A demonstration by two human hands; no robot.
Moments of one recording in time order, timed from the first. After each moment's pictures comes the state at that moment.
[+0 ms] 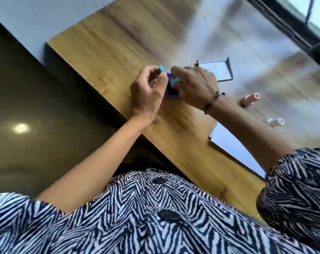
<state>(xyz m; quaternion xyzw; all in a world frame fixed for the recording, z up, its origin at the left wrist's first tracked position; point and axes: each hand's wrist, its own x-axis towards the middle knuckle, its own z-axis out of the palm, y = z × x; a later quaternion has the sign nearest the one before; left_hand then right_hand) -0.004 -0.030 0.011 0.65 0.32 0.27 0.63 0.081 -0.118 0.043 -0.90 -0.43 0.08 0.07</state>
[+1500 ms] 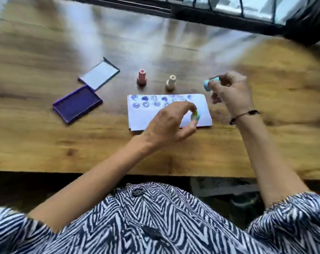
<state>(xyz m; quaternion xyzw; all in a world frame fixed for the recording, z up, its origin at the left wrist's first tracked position) -0.007 -0.207 0.034 0.83 -0.33 0.09 0.44 0.029 -0.382 0.071 -0.85 0.15 -0.08 0.50</state>
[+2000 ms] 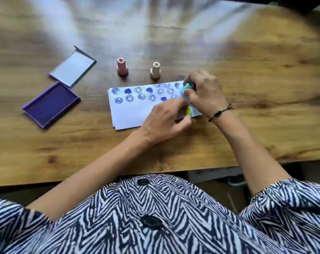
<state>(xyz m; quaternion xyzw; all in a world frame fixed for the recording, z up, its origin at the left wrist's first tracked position) 0.006 -0.244 0.010 0.84 -0.35 -0.01 0.42 0.017 -0.381 0.048 -0.98 0.05 -0.03 0.20</state>
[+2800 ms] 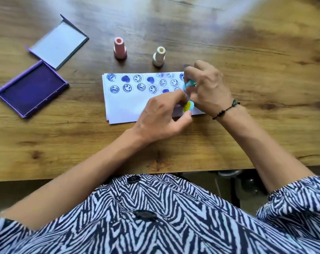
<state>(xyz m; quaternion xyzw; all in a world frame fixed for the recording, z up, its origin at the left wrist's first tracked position) 0.007 -0.236 0.013 0.82 -0.28 -0.03 0.50 0.029 -0.381 0.043 -0.99 -0.05 0.00 0.14</state>
